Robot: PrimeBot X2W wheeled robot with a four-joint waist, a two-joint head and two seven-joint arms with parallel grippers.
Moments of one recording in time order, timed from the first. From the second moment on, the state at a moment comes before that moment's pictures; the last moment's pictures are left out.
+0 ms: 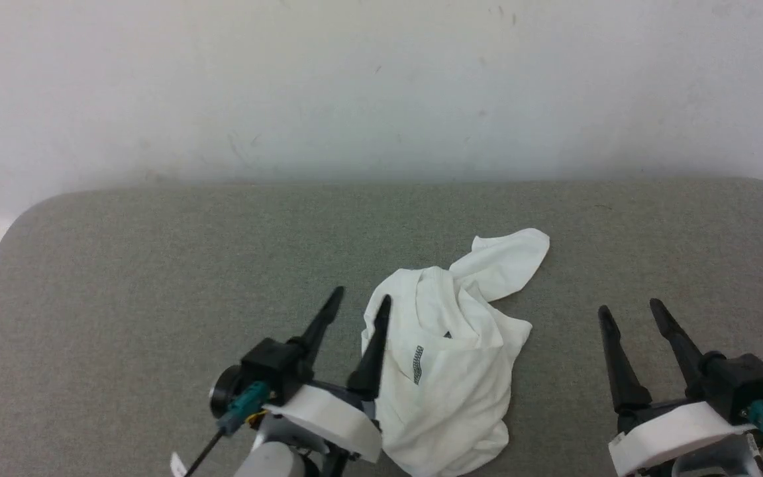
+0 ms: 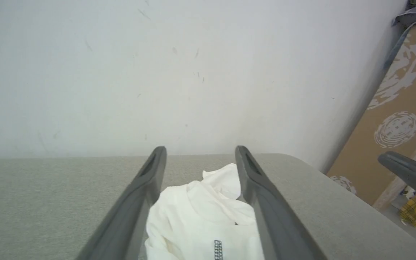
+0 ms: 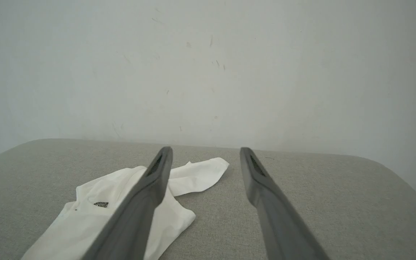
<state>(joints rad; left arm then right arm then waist) -0.16 0.08 -0.47 0.19 -0.40 0.04 -0.26 0.09 -0.05 0.00 -0.06 0.12 0.13 -0.09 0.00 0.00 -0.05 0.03</state>
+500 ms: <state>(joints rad) 0.02 0.19 -0.17 0.11 -0.32 0.11 -0.26 0.11 -0.05 0.03 -0.04 0.12 0.13 -0.01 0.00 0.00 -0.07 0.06</state>
